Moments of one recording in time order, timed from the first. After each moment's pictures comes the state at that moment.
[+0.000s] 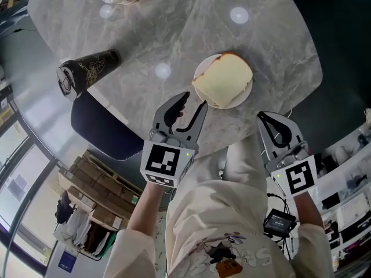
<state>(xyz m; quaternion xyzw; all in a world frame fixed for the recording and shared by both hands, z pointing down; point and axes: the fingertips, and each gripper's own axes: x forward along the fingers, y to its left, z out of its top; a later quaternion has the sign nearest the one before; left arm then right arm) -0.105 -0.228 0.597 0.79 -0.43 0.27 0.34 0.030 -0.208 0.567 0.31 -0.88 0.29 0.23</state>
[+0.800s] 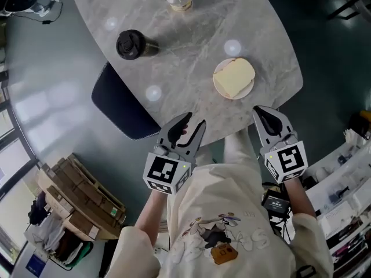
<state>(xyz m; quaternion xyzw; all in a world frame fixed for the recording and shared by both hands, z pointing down) -0.150 -0.142 0.464 0.79 -0.48 0.16 0.35 -0.006 -0.194 0.463 0.32 -0.89 0.20 0.26</state>
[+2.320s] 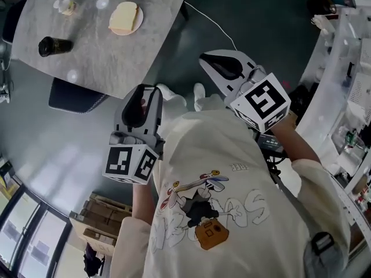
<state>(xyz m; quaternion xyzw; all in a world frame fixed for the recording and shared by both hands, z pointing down) -0.025 0.068 0.336 0.87 -0.37 0.12 0.29 0.104 0.056 0.341 0.44 -0.86 0.18 0.18</state>
